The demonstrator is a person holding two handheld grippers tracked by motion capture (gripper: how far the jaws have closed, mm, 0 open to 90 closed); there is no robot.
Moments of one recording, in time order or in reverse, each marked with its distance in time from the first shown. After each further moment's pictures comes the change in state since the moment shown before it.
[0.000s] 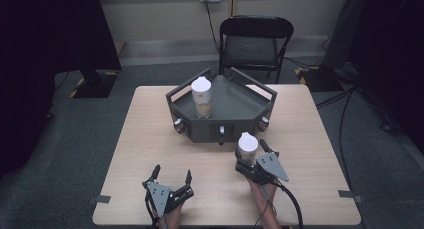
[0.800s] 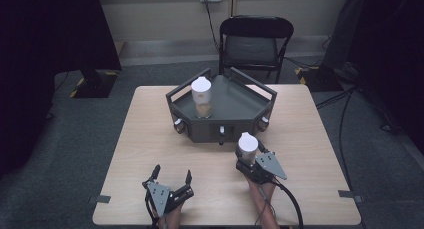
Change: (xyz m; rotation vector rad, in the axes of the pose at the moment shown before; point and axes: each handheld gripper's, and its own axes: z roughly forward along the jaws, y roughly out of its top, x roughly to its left) left arm 0.000 0.000 0.000 0.000 0.000 0.000; right arm -0.001 -0.008 0.006 0.015 0.007 0.012
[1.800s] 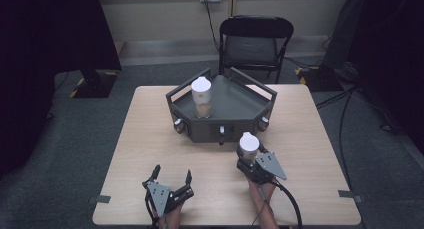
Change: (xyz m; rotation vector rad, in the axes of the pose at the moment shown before) left arm 0.000 0.000 0.000 0.000 -0.002 0.000; right arm 0.004 0.005 -0.002 0.012 -0.020 0.001
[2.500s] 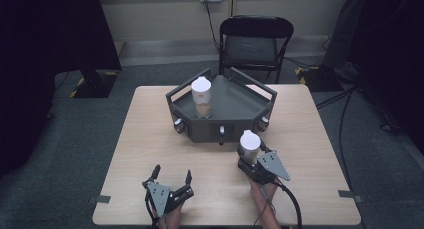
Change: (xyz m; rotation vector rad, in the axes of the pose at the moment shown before) left arm 0.000 0.000 0.000 0.001 0.000 0.000; right arm -0.002 0.012 -0.008 -0.033 0.018 -0.015
